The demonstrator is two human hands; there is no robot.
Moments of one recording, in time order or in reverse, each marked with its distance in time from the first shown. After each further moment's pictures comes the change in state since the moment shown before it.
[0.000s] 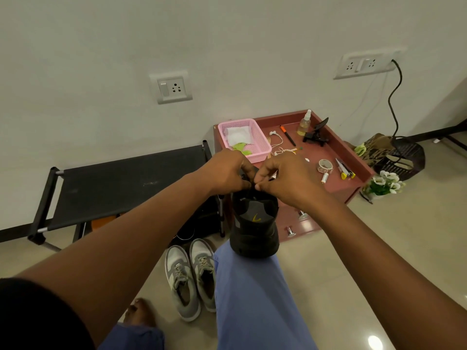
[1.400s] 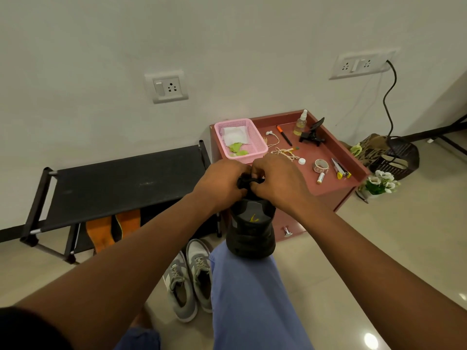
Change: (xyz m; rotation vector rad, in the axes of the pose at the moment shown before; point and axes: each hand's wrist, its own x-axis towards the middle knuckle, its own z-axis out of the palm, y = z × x) left_hand -0.012 0.005 0.031 0.037 0.142 -0.123; right_hand 0.018 0.017 0.030 -0.240 0.080 -0.157
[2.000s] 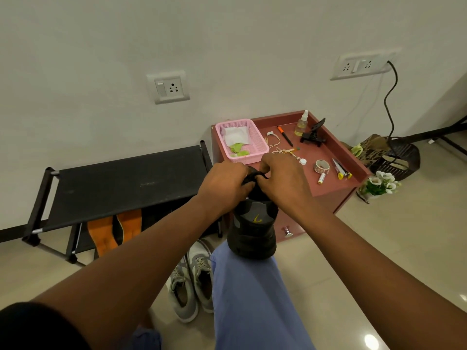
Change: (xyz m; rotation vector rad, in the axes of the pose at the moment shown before) left_hand 0.002 0.004 0.007 0.130 0.110 0.045; right_hand -0.002 -0.002 0.001 0.065 0.131 0.126
